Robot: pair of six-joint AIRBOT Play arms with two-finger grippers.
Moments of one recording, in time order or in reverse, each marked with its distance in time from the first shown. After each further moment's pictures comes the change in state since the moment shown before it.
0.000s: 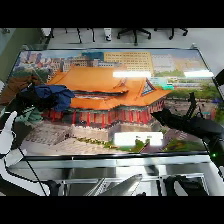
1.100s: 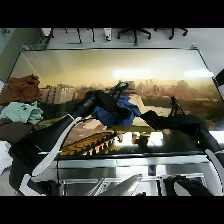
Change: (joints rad) left arm -0.909 -0.016 0.281 -0.079 0.256 0.067; right arm 0.109 -0.287 0.023 -0.007 0.105 -0.052
